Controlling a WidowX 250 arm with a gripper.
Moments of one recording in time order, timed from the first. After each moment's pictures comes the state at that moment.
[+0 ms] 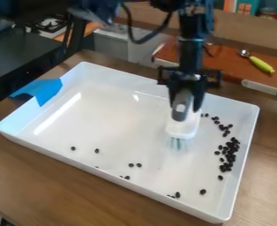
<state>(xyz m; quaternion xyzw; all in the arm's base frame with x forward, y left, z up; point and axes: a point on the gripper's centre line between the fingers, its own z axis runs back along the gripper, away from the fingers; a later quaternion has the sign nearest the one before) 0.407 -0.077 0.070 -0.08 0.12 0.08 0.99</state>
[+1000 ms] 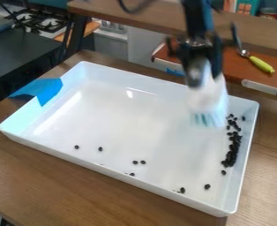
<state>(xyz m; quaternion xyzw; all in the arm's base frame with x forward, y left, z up) 0.405 -0.068 0.142 -0.20 0.09 0.08 0.97</state>
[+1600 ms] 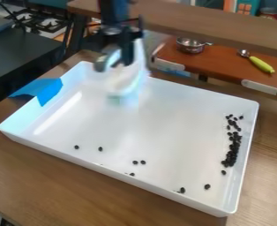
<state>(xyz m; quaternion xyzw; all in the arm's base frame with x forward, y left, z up) 0.373 0.063 0.130 -0.13 0.09 0.09 0.98</state>
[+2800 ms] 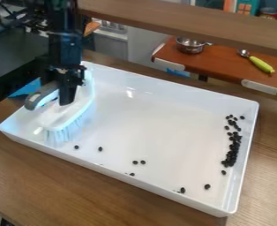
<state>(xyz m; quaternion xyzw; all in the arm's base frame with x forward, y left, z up) 0.314 0.132 0.072 -0.03 0.13 0.01 0.99</state>
